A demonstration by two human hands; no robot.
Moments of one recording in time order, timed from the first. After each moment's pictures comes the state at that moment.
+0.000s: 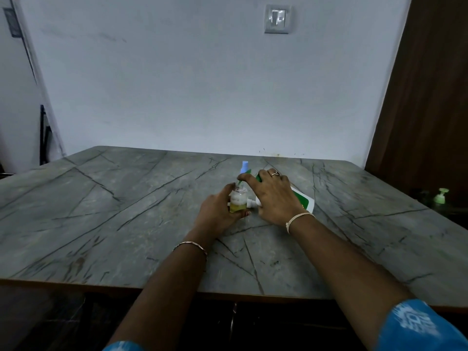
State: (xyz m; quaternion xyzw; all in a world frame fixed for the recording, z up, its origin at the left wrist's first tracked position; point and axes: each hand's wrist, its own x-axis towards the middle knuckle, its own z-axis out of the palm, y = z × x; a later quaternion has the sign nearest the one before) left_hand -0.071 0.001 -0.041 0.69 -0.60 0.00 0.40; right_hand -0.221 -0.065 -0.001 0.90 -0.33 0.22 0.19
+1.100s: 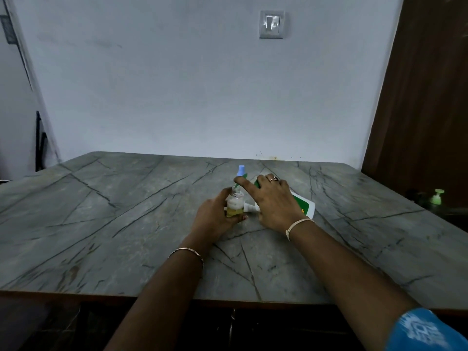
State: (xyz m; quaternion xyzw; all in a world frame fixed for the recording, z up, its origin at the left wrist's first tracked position) left_hand -0.070 -0.001 -0.043 0.69 -0.60 0.00 0.41; right_hand -0.226 -0.061 -0.002 0.90 -0.33 0.20 0.22
